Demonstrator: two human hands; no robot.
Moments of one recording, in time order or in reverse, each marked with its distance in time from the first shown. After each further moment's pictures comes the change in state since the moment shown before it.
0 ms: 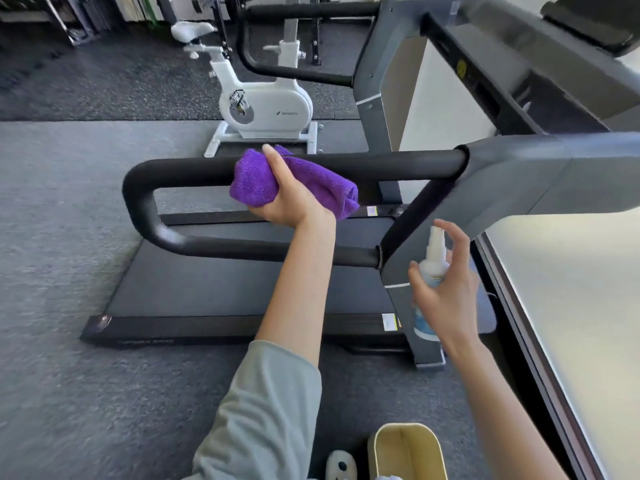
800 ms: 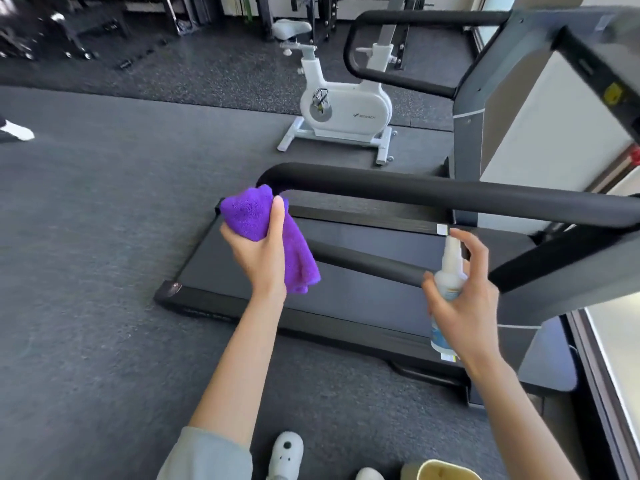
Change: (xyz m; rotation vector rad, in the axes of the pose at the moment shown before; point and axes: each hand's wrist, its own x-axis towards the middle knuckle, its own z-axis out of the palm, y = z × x) left_hand 0.139 0.118 -0.123 0.548 -0.143 0.349; right_hand -0.002 -0.065 0.111 0.037 -0.186 -0.127
